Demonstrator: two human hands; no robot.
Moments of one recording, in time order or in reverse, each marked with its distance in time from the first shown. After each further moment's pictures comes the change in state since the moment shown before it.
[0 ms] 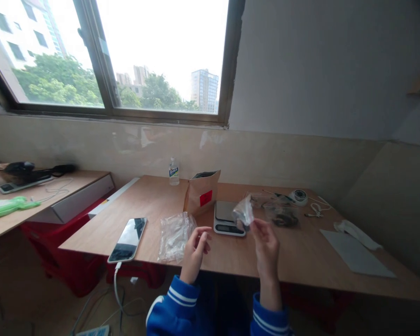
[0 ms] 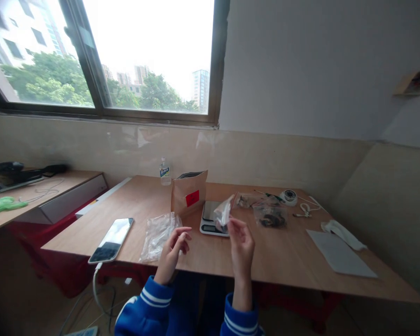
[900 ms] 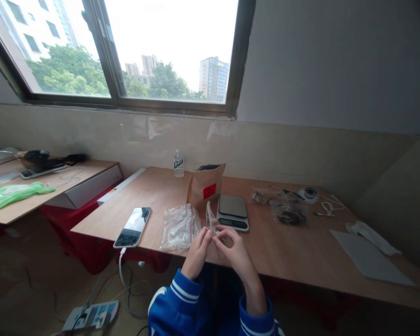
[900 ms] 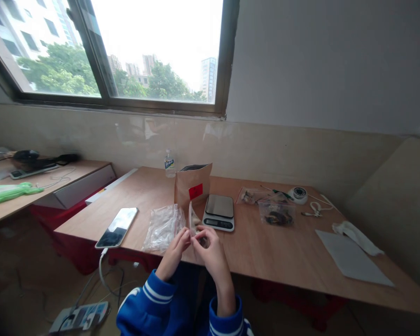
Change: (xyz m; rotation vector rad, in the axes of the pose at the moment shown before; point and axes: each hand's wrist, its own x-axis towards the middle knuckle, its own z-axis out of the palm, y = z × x) left_hand -0.007 -0.010 0.005 0.086 -0.114 -0.069; right_hand -0.041 0.002 0.030 -0.203 -0.601 0.154
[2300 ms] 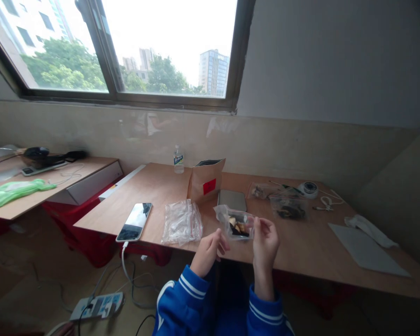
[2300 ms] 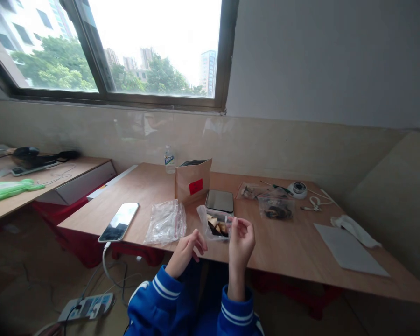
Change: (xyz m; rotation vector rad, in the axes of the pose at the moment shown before) left_hand -0.010 -0.001 0.023 0.001 -0.141 -0.110; right_hand 0.001 0.012 -0.033 0.244 0.719 0.001
